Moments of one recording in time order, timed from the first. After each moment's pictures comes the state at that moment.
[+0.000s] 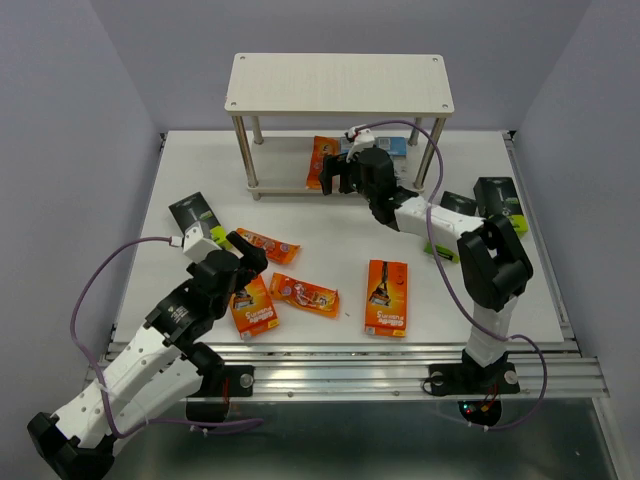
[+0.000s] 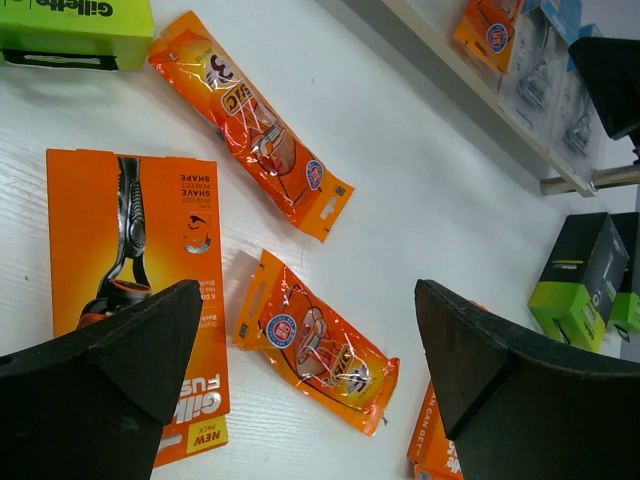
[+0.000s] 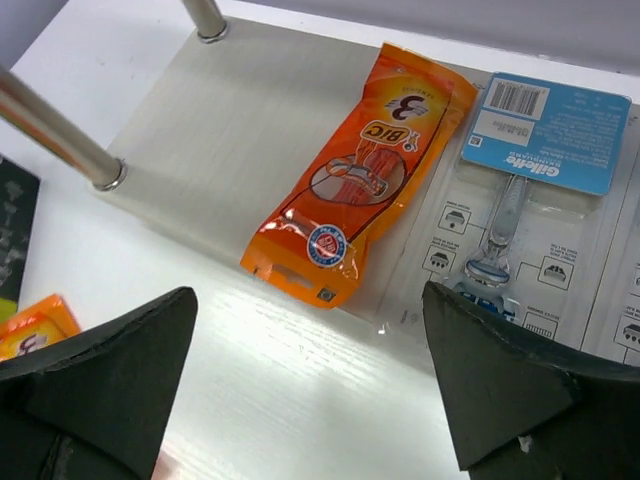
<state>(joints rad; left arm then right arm) -0.66 0.62 0.61 -0.58 -0.52 -1.02 0.58 1.91 1.36 0.30 0.10 0.21</state>
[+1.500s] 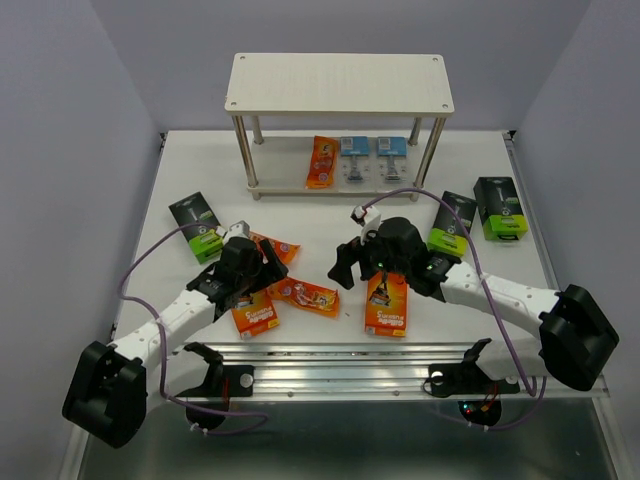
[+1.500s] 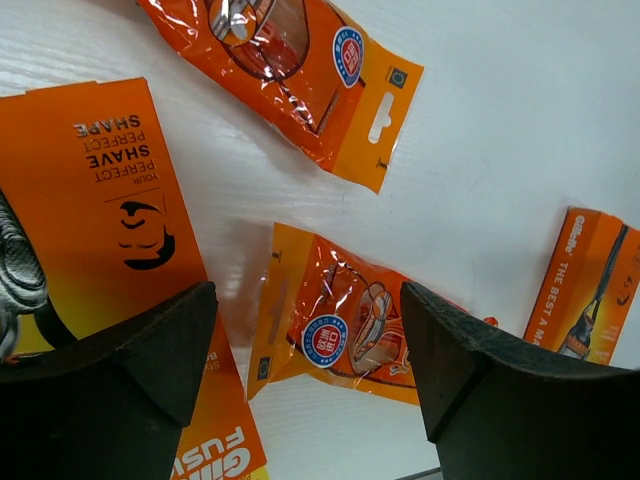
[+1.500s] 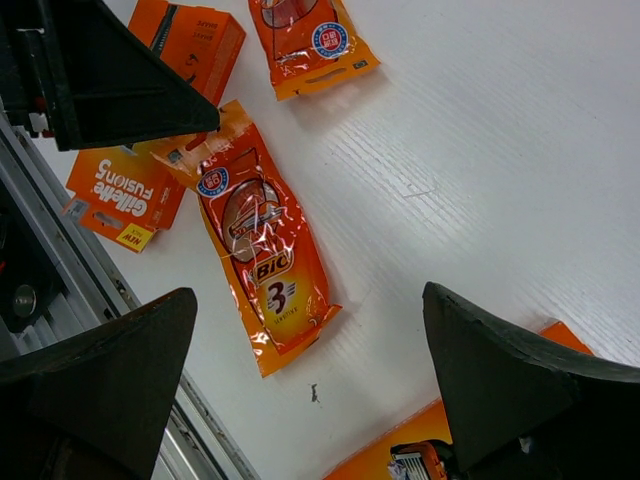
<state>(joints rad) -0.48 1.00 0.46 -0.21 -0.09 -0.81 0.79 1.30 0.75 0.05 -0.21 0.28</state>
